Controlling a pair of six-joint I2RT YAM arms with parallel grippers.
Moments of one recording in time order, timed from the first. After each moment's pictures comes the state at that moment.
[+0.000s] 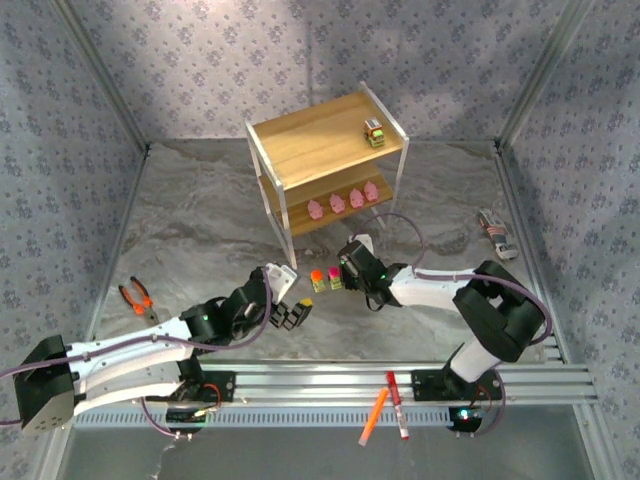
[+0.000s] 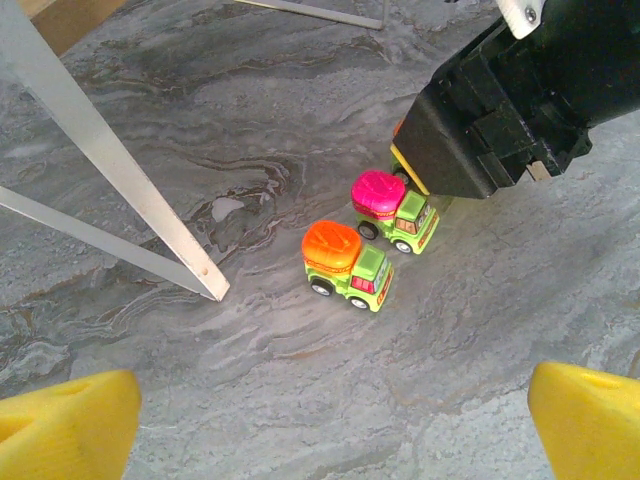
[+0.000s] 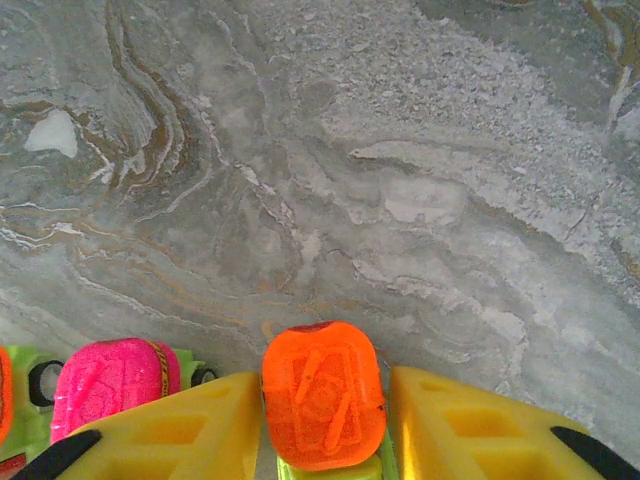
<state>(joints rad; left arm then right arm) -1.07 0.91 0.42 -0.09 -0.33 -0.17 0.81 1.57 0.71 -0.05 0.30 0.56</state>
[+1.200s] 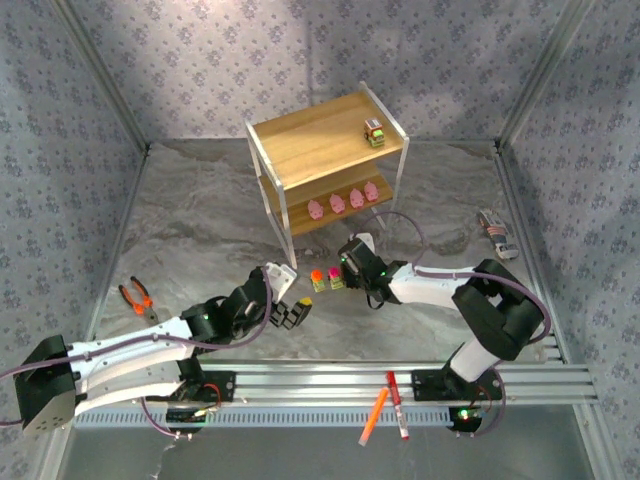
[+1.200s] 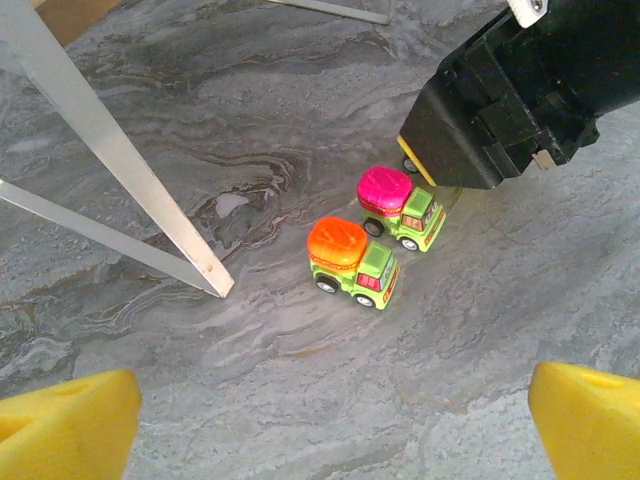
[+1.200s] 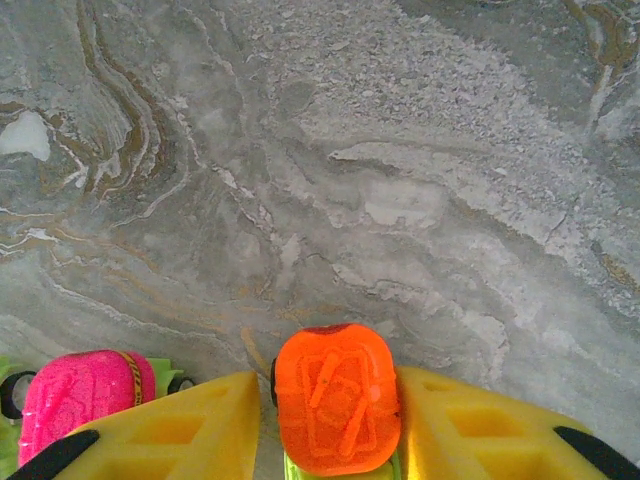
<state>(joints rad) -1.07 0.91 0.42 -0.09 -0.32 -0.17 0.79 1.58 0.72 -0.08 0.30 0.55</state>
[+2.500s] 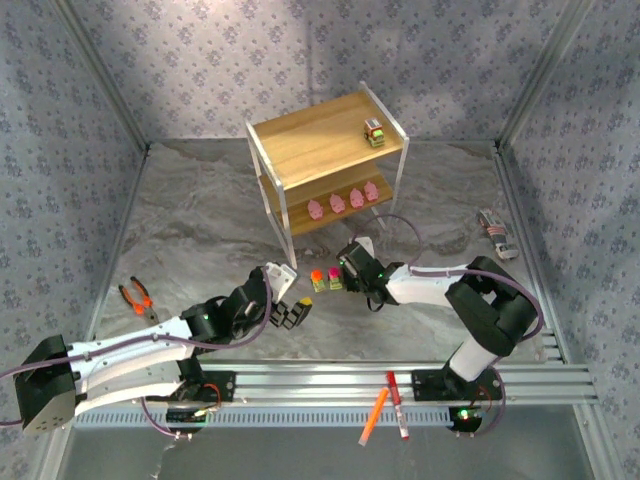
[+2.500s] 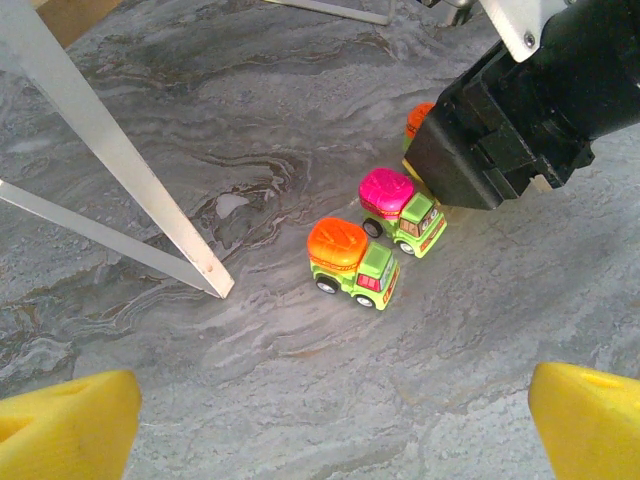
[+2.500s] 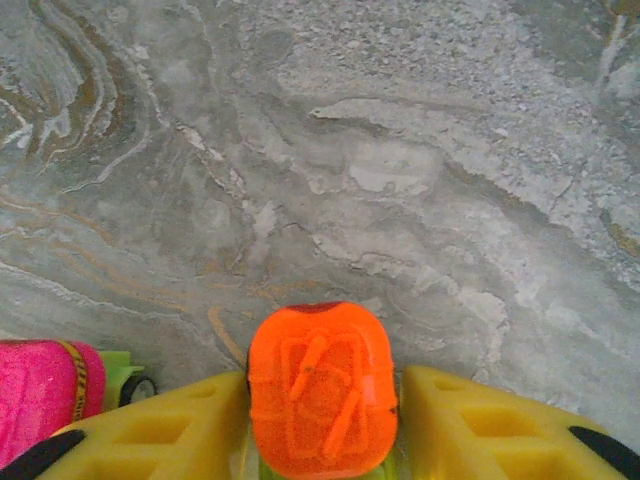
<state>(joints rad) -1.07 0.91 0.42 -0.09 -0.32 -0.17 0.80 1.62 0.71 -0.08 0.32 0.55</state>
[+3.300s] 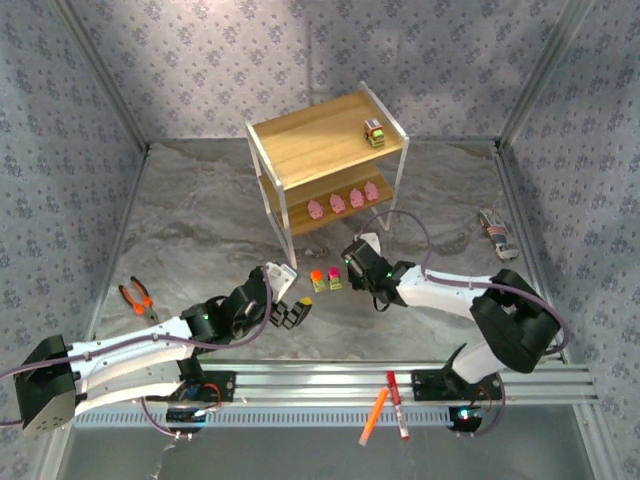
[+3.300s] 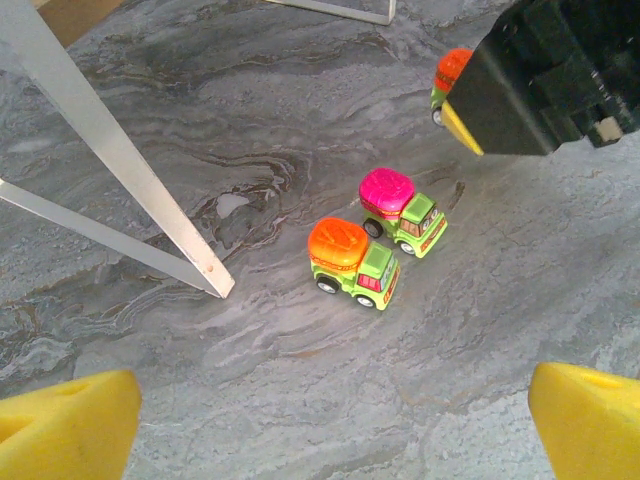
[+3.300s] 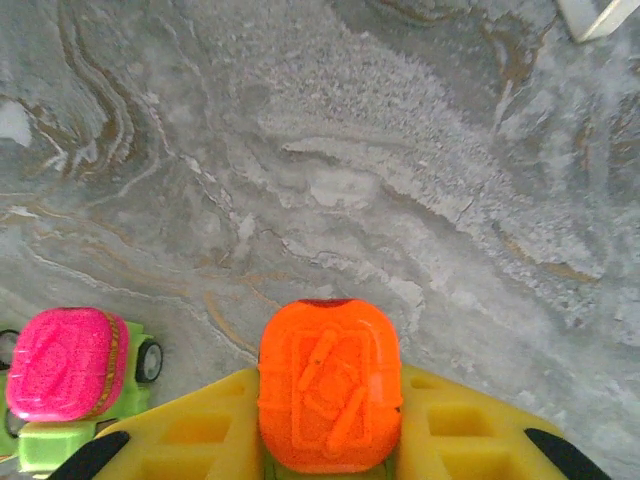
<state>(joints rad) -1.07 0.91 0.42 -0.09 -0.32 -0.17 0.81 1.47 0.73 -0.22 0.36 0.53</state>
